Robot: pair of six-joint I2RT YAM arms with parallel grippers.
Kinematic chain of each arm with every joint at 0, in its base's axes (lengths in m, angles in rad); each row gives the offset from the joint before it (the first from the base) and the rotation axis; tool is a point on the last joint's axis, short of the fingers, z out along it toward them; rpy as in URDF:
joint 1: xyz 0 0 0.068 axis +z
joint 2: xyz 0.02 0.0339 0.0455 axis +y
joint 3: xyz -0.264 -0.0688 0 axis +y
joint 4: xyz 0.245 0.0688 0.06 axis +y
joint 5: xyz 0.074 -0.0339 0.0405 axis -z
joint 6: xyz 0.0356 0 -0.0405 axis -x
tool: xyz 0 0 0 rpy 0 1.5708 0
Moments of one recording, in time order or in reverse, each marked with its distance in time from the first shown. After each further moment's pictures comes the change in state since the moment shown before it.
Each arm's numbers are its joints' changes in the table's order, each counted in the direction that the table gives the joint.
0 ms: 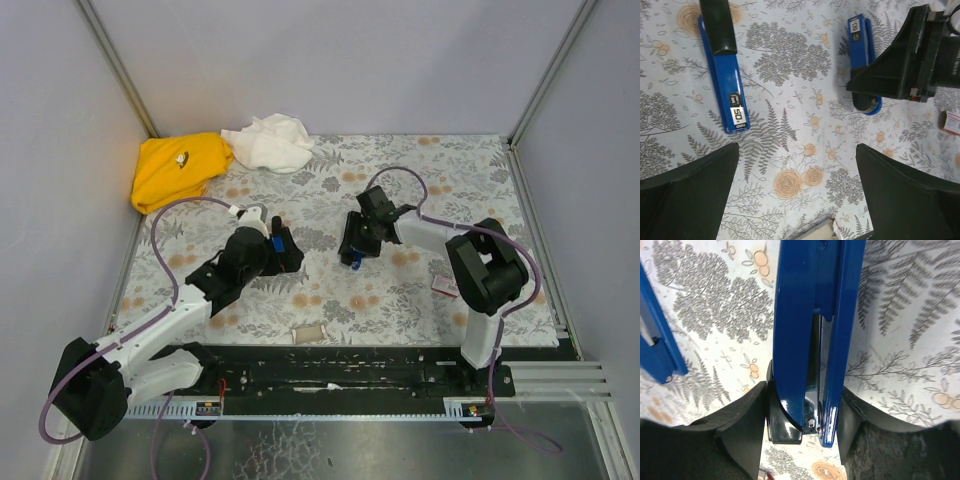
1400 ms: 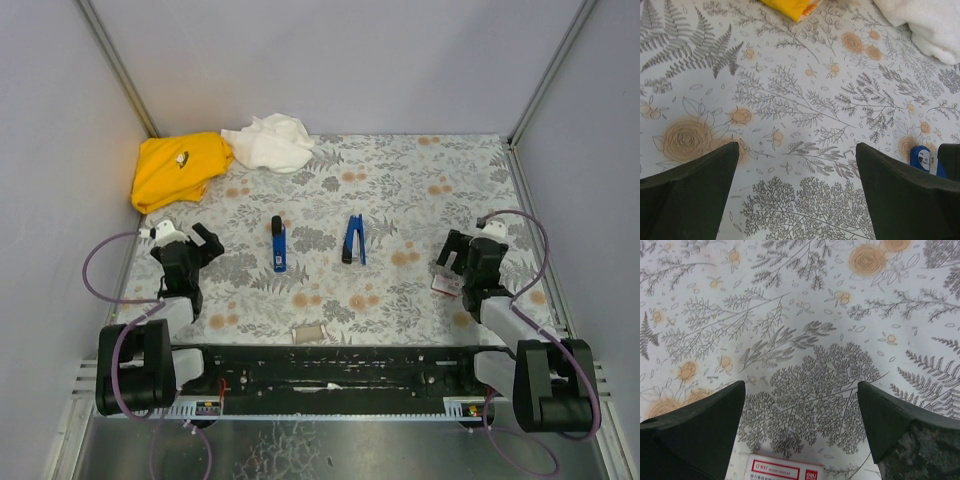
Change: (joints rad) left arm 0.766 0.137 0.388 -0.755 0.052 -0.184; right arm -0.542 -0.784 0.846 -0.559 0.362 0.485
